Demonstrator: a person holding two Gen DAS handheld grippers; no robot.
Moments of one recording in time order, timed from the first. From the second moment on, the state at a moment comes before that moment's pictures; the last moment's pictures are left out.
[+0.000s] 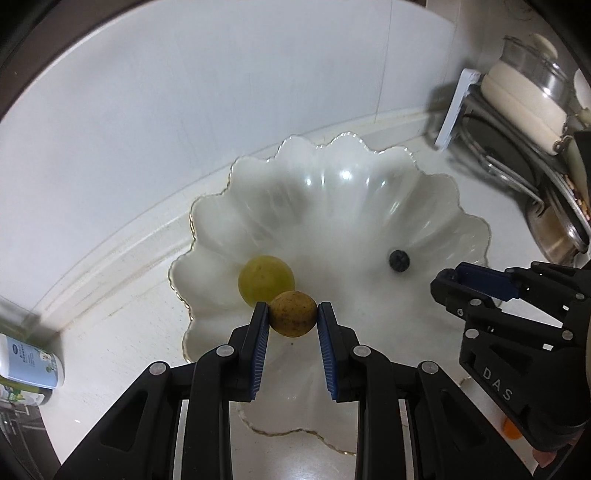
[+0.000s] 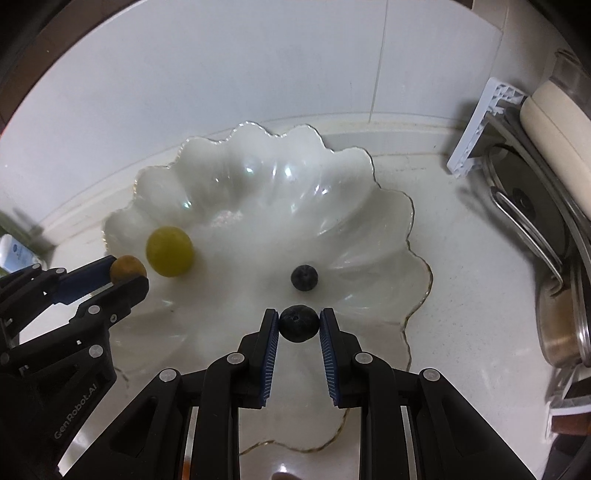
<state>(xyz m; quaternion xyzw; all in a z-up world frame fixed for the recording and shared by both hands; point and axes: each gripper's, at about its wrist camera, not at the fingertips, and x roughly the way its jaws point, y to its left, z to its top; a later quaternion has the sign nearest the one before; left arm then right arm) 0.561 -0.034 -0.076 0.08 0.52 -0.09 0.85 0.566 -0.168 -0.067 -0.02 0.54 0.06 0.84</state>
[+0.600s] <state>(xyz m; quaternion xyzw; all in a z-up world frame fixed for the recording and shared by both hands) 0.577 -0.038 -0.095 0.09 0.54 -0.08 0.83 0.580 -0.171 -0.093 -0.02 0.57 0.07 0.82</state>
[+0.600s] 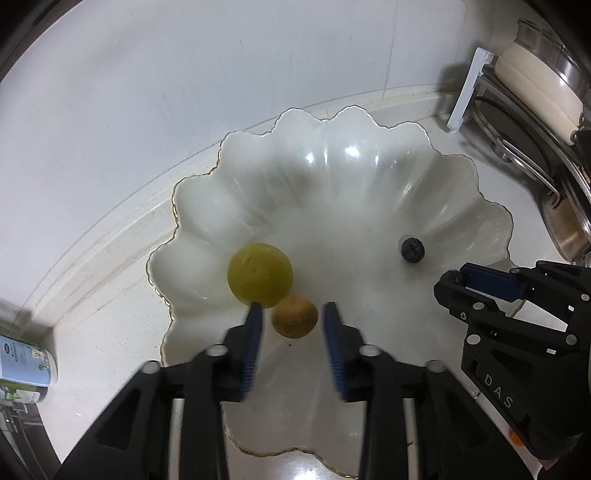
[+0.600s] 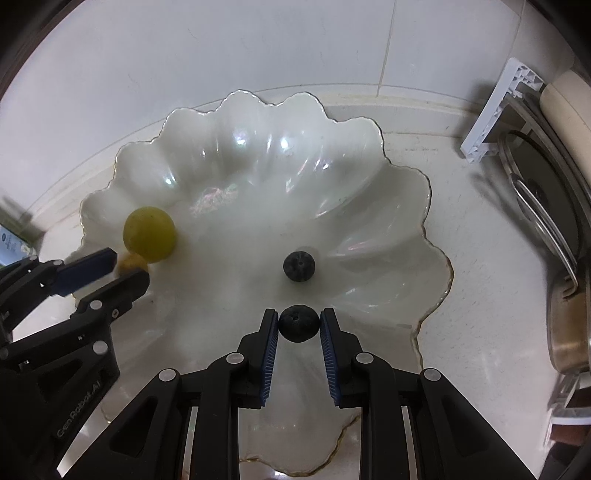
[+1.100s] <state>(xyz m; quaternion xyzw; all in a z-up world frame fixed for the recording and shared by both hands) 0.544 -0.028 -0.064 0.09 0.50 -0.06 0.86 0.547 -0.184 -0.057 -0.02 0.52 0.03 0.85</state>
